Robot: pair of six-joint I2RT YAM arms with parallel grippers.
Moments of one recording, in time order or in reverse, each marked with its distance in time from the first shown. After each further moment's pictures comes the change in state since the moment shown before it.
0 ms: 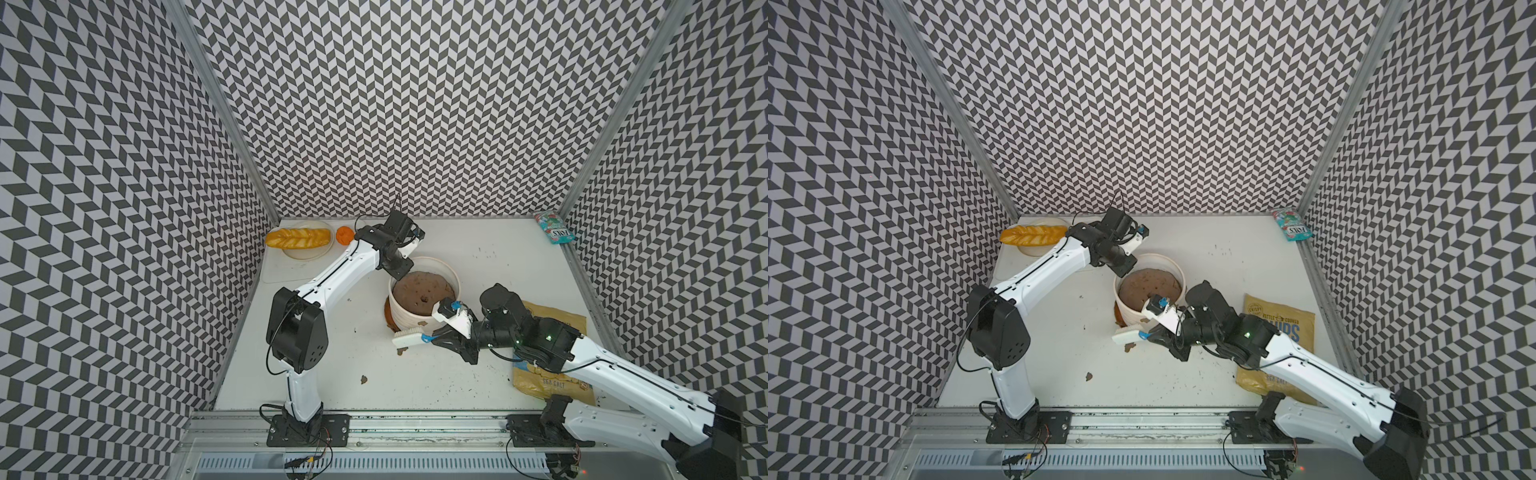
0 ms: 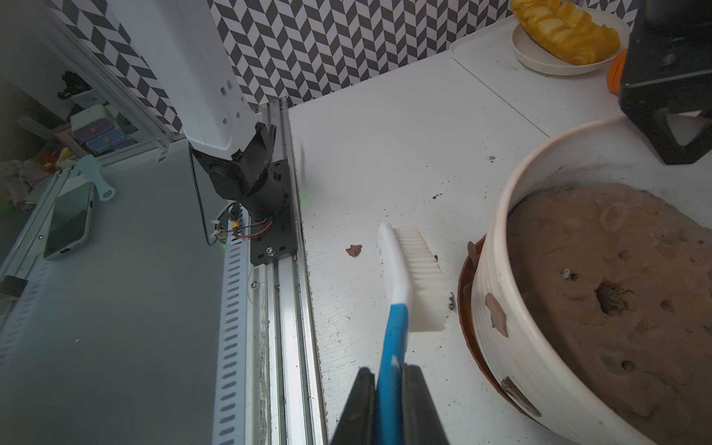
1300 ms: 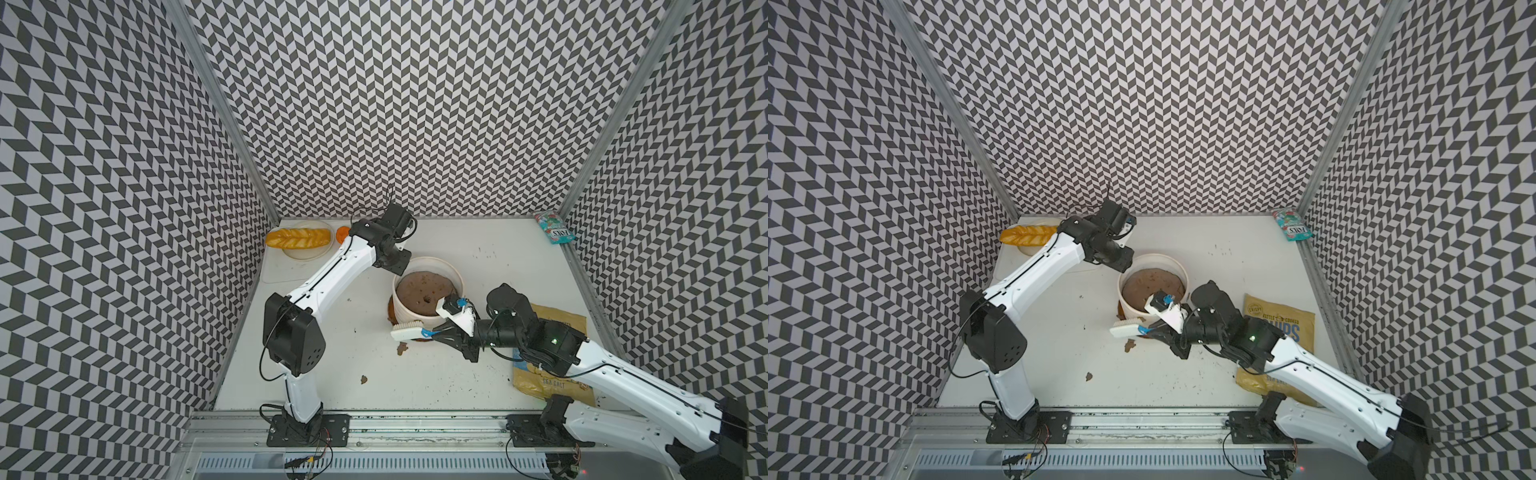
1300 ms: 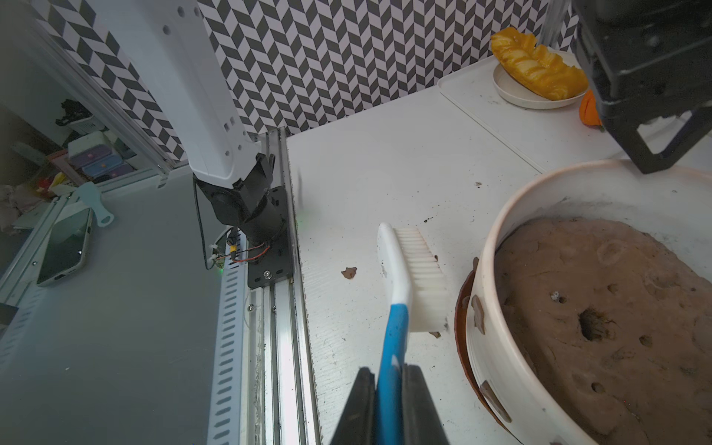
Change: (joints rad) left arm -0.005 -0.083 0.054 -0.136 -0.076 -0.392; right arm -0.006 -0.049 -0.020 0.060 0.013 0.026
